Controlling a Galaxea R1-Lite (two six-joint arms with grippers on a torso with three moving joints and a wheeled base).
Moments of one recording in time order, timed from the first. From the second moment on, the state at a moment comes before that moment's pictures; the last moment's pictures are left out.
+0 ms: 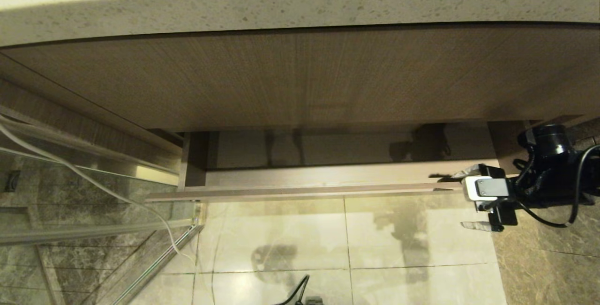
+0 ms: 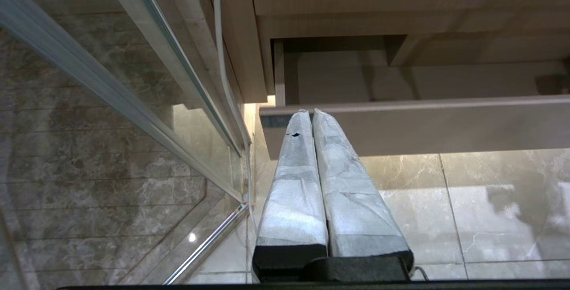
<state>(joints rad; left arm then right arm) 0.00 0.00 0.00 -0.23 0.00 -0.01 -0.14 1.84 -0.95 0.01 0.43 -1.64</state>
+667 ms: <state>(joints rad) 0.00 0.00 0.00 -0.23 0.00 -0.01 -0.19 1.68 -0.93 0.18 0.34 -1.70</state>
